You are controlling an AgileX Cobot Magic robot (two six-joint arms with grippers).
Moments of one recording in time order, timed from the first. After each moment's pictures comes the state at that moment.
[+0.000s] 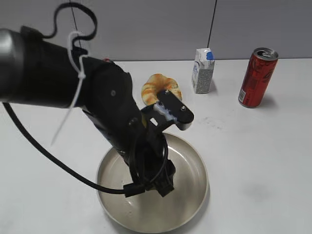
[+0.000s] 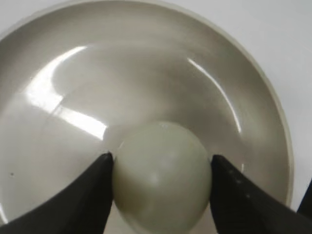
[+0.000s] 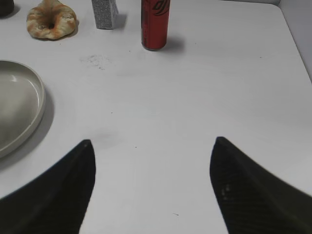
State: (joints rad) left arm -0.90 1.88 -1.13 -0.34 0.60 0.53; right arm 0.12 -0.01 -0.50 0.07 1.05 -0.02
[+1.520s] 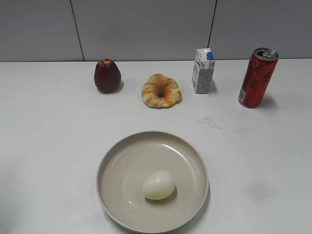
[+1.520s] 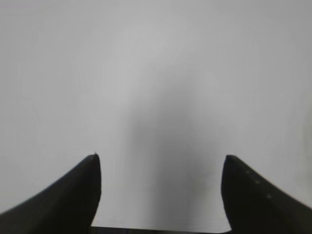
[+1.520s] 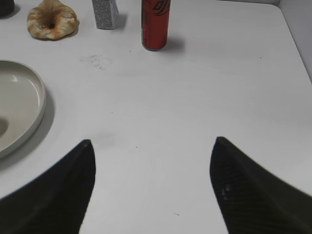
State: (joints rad) left arm 0.04 1.13 -0.99 -0.15 1.20 0.13; right arm 0.12 -0.01 -0.50 0.07 1.05 -0.02
